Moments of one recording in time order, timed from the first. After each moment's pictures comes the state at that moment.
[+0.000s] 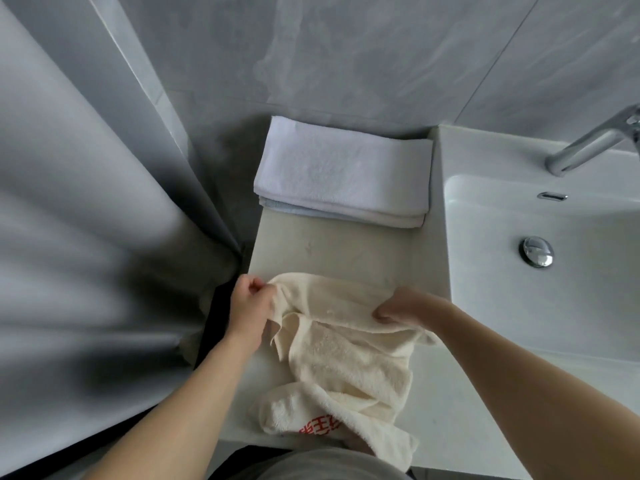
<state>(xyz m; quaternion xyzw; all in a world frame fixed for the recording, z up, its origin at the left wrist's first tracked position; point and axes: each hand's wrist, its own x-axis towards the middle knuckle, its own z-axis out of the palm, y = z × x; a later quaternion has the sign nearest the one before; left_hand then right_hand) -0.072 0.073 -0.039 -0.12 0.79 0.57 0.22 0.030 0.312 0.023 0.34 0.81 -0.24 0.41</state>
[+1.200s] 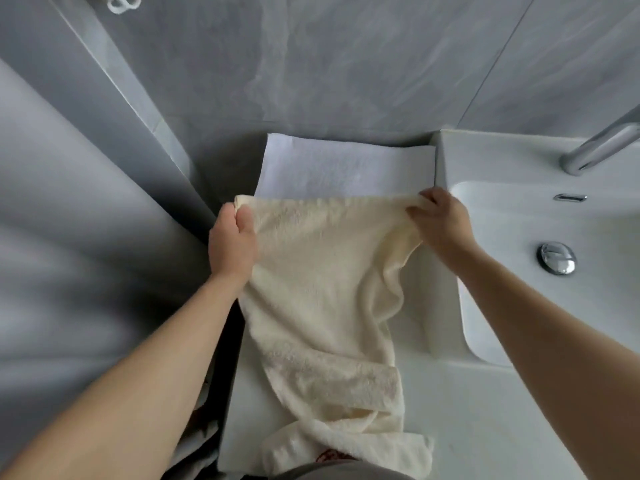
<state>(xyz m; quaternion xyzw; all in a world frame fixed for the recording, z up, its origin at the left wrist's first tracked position) -0.182 0.117 0.020 0.07 0.90 0.43 0.00 -0.041 0.397 0.046 0.37 0.83 -0.39 -0.14</state>
